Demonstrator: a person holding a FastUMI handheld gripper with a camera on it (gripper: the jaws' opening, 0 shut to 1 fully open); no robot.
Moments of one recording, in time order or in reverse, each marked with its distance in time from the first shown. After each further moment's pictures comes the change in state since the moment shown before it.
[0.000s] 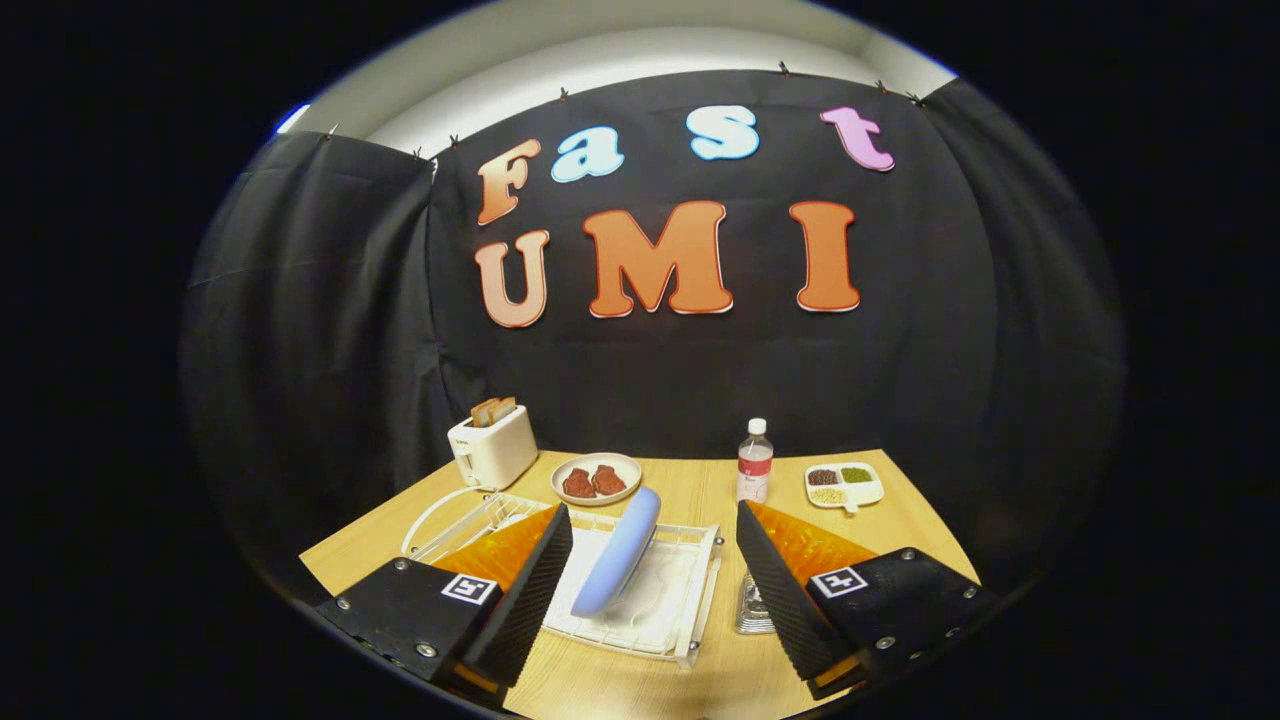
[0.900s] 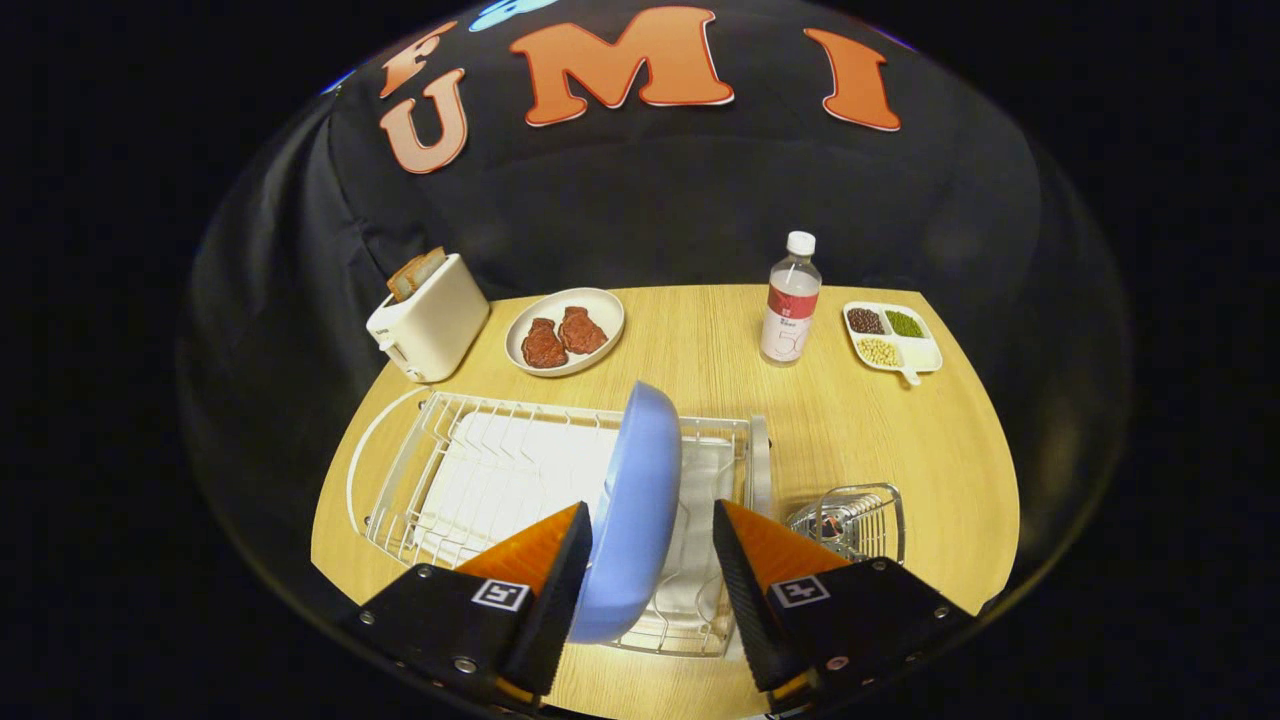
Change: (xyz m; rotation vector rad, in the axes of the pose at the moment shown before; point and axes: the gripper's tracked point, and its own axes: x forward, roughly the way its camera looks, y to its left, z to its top) arm 0.127 0.007 -0.105 0.106 0.609 -0.092
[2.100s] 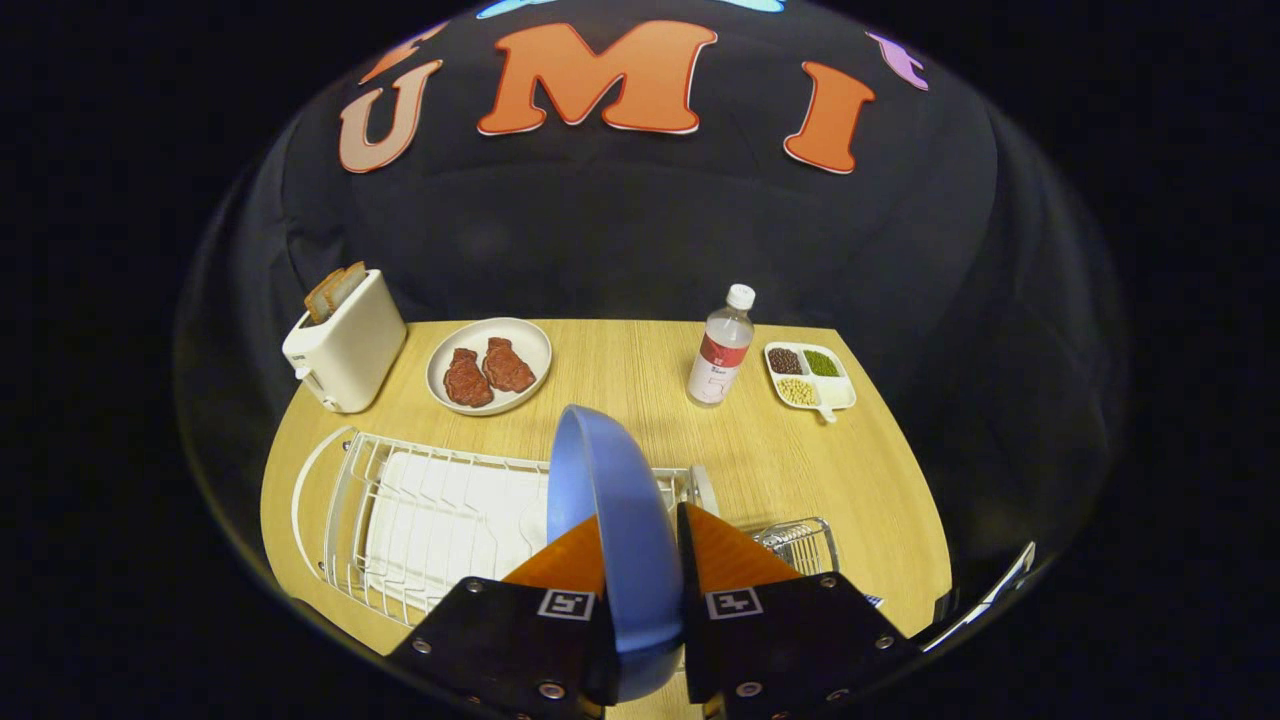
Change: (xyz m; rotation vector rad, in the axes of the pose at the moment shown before) arm -0.028 -0.005 0.045 -0.048 -0.115 -0.281
